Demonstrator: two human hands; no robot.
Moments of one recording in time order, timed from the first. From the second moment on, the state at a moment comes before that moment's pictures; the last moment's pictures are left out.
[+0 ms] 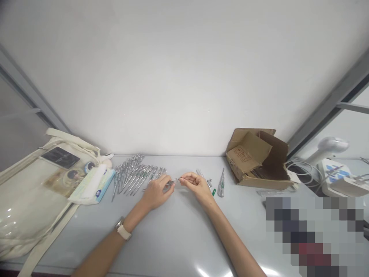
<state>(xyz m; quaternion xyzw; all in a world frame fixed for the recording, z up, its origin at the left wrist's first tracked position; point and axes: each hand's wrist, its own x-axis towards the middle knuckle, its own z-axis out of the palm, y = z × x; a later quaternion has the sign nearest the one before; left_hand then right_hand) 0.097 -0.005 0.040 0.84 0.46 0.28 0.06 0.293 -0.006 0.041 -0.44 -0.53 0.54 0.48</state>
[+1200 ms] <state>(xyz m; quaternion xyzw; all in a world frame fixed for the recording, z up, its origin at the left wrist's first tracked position) 0.095 -0.002 0.037 0.88 0.41 0.22 -0.08 0.290 -0.004 0.036 -0.46 -0.58 0.50 0.44</state>
